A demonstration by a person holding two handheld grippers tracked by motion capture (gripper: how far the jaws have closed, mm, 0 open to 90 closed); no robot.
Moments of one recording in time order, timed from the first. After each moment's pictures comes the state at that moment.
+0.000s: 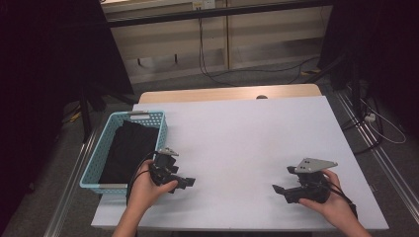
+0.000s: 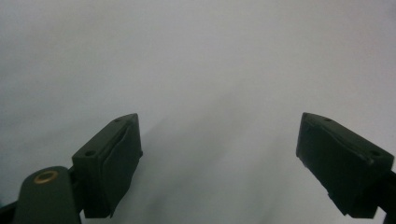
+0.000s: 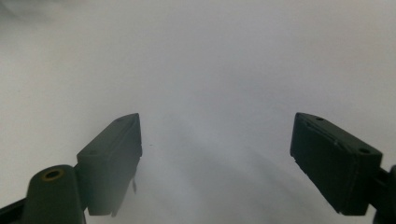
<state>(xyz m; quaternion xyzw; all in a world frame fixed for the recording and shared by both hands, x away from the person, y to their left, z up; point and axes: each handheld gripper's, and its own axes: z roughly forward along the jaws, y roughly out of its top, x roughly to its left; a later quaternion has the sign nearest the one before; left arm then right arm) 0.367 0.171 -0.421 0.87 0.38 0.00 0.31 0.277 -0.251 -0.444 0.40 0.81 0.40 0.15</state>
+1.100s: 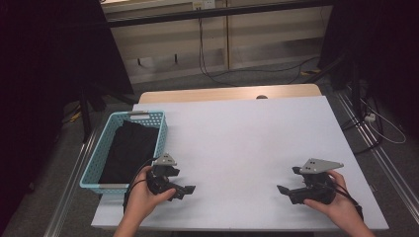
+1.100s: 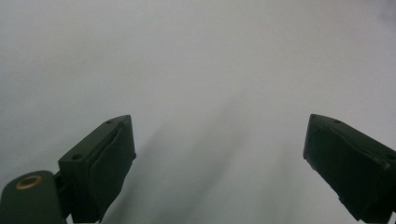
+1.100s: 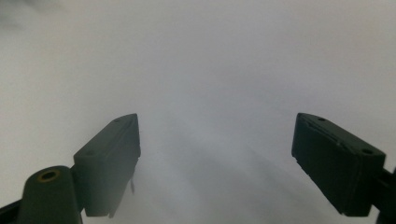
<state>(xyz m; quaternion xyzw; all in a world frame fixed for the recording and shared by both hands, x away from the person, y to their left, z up) 0.348 0.178 -0.426 0.88 0.32 0.01 0.36 0.272 -0.262 -0.443 0.41 0.81 0.40 0.16</state>
